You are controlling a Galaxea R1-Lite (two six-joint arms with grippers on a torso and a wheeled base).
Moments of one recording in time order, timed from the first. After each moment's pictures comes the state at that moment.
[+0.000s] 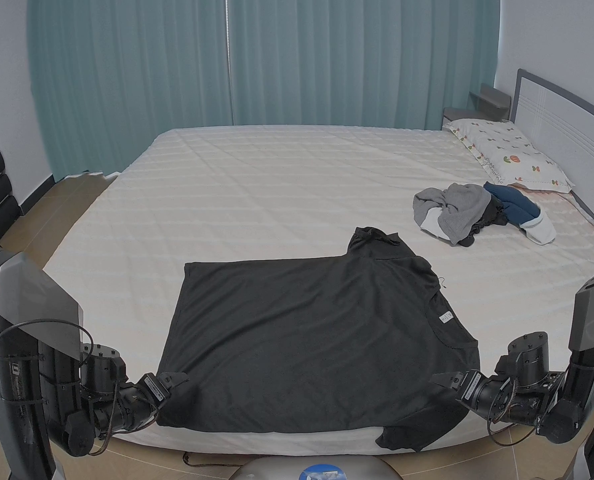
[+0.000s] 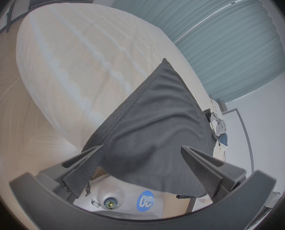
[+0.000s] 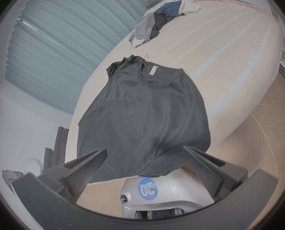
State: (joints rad) left arm -0.18 2.30 -0.02 -1.55 -0.11 -0.92; right arm 0.38 2.07 -0.02 -1.36 -0.01 0.91
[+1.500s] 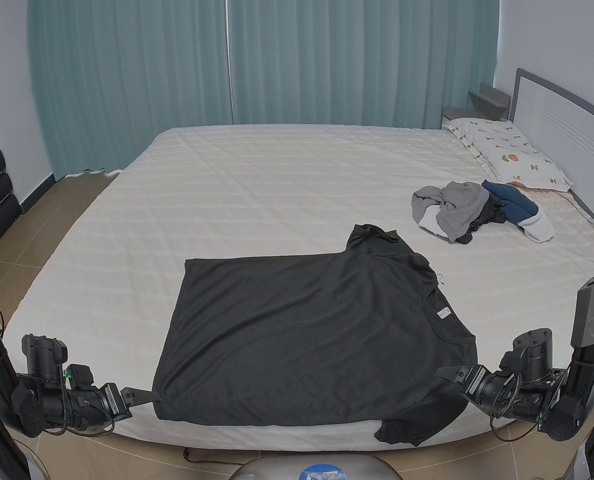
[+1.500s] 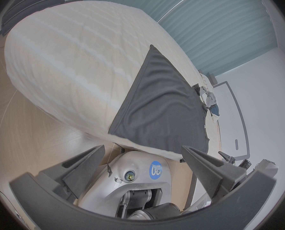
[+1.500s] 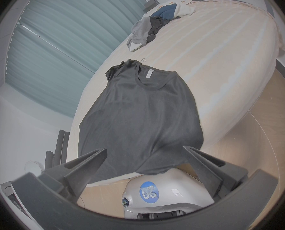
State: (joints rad) left arm 0.14 1.93 -0.02 -0.99 -0.53 -0.46; right arm 0.35 2.08 -0.02 -1.38 -0.01 0.91
